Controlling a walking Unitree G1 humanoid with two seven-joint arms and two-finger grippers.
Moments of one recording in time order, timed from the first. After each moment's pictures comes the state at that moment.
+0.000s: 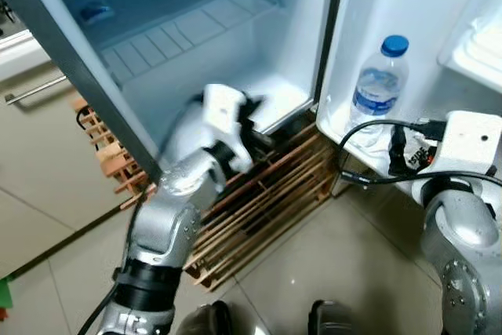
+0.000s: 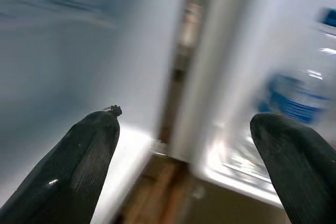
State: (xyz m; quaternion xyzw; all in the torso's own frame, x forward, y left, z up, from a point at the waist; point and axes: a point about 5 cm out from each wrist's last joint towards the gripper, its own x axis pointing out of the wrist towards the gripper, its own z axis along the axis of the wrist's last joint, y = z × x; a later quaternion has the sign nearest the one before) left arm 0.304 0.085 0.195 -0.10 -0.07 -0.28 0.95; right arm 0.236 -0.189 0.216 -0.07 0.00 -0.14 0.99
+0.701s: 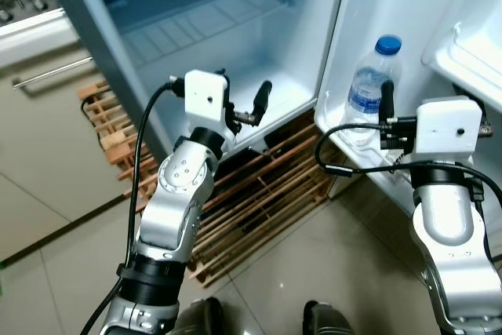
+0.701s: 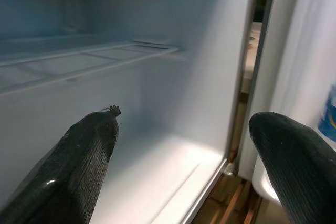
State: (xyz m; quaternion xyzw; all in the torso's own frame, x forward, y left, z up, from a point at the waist) left arm 0.312 0.084 0.205 -0.03 -0.13 -0.18 0.98; right arm 0.256 -0.173 0.217 -0.19 -0.20 -0.09 0.96
